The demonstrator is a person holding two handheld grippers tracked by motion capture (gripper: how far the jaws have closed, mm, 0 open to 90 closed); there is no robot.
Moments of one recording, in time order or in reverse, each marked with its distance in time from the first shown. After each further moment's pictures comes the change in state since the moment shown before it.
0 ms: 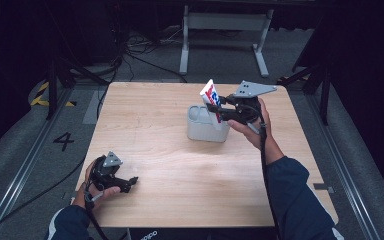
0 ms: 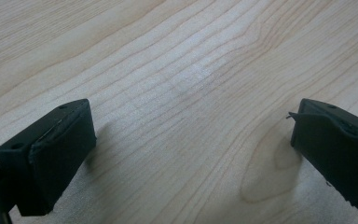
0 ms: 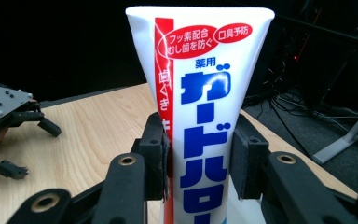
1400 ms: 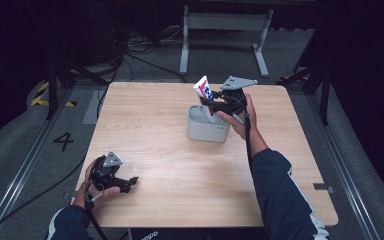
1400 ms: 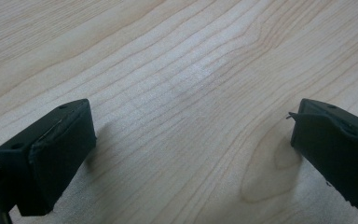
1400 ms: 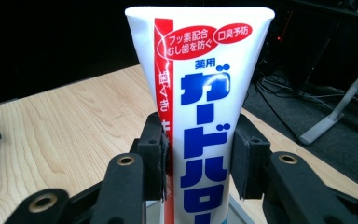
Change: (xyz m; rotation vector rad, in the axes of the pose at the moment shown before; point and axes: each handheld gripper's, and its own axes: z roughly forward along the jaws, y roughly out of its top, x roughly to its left) left arm 0.000 0.000 0.000 -0.002 0.000 -0.003; right arm -0.030 -0.019 0.055 0.057 -0.070 0.052
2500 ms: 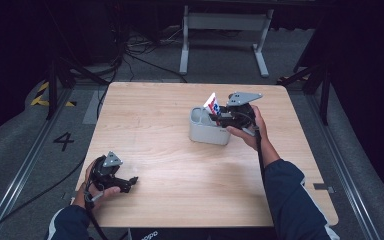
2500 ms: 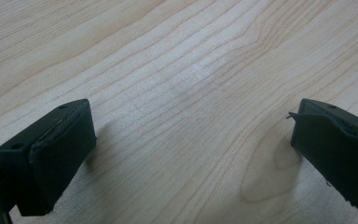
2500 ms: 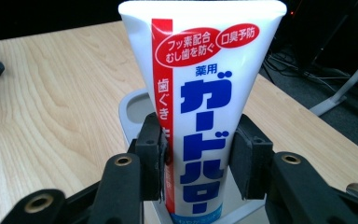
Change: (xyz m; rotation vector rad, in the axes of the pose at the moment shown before) left arm 0.000 0.000 0.000 0.002 0.001 0.003; right arm 0.003 -0.039 -0.020 0.120 0.025 -0.079
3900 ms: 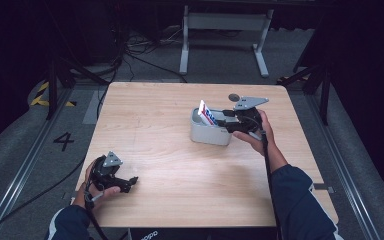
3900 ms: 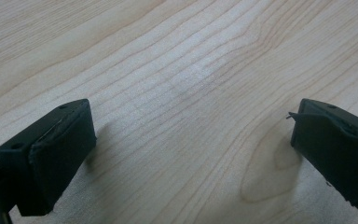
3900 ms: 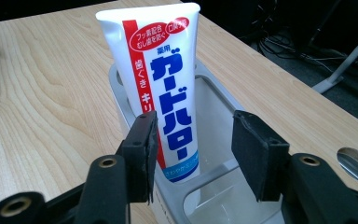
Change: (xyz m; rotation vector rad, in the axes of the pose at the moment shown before) left arm 0.000 0.000 0.000 0.000 0.000 -0.001; right arm -0.004 -0.018 -0.013 0.045 -0.021 0.035
